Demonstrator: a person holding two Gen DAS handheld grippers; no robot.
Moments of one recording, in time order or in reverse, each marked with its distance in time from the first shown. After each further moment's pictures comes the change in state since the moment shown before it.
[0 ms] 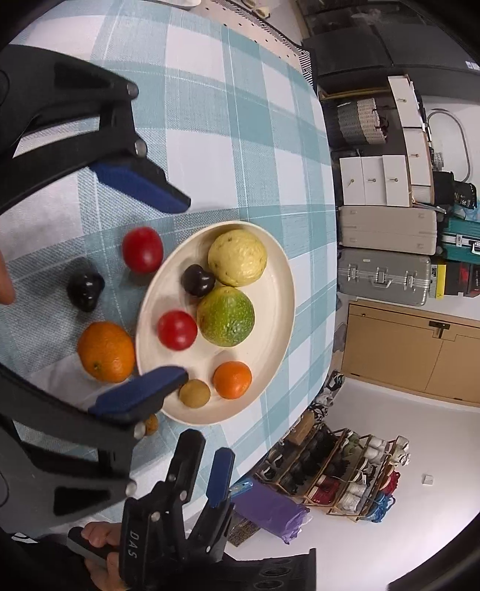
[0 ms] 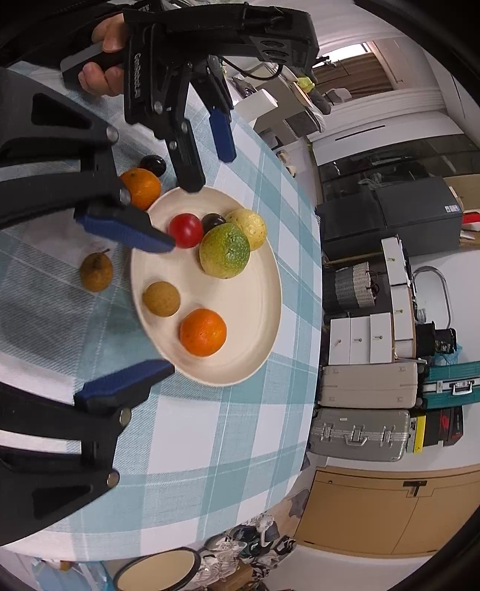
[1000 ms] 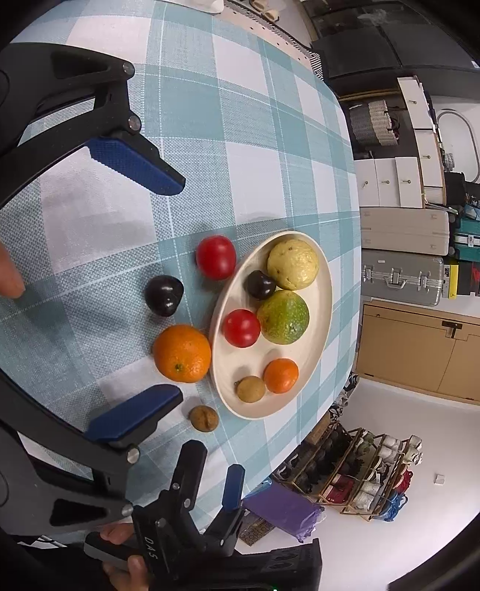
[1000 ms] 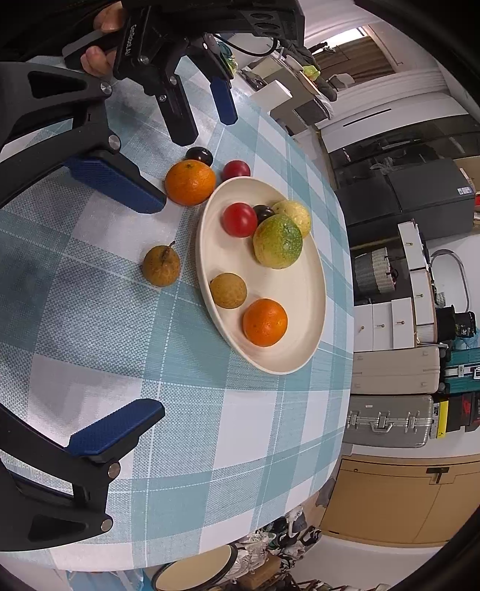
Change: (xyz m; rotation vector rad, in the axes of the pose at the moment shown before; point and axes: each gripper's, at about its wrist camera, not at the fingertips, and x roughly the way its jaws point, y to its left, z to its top) left arm -0.029 -0.001 -0.046 0.004 0.069 0.008; right arm -0.001 -0.001 -0.039 0.046 0.086 -0.028
